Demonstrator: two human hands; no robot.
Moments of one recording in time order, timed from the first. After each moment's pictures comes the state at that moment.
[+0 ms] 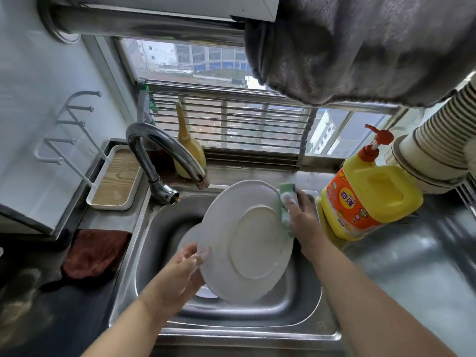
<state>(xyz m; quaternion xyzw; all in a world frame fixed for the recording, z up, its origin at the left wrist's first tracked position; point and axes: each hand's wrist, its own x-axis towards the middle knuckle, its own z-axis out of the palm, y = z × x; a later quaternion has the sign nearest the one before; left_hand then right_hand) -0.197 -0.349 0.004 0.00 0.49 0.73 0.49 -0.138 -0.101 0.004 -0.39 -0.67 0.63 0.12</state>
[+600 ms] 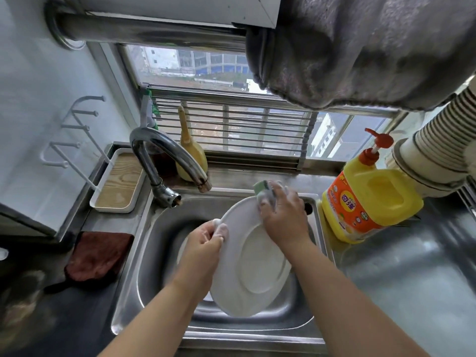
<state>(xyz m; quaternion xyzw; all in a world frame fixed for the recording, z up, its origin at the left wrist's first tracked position) -0.191 -0.299 0.027 0.04 0.65 0.69 0.31 -0.160 -0.133 0.020 -0.34 -0.89 0.30 0.09</state>
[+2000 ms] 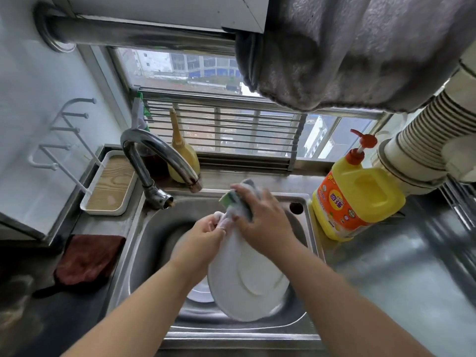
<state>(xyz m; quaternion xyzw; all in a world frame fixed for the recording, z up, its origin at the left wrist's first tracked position) -0.204 -0.290 0.037 0.09 0.63 0.66 0.40 -0.150 -0.153 0.044 -0.17 -0.94 0.27 0.11</state>
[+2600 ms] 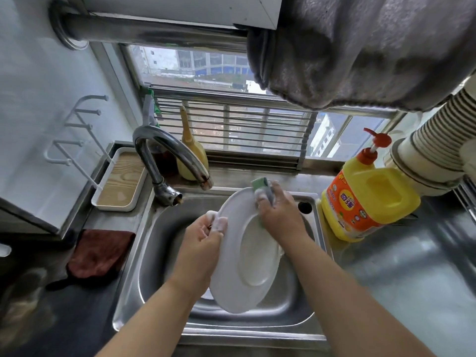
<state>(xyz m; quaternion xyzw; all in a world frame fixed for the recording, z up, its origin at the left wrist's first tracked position) -0.187 -0.304 0.043 0.06 0.66 0.70 0.26 -0.161 -0.143 0.039 -0.34 -0.84 0.41 0.06</state>
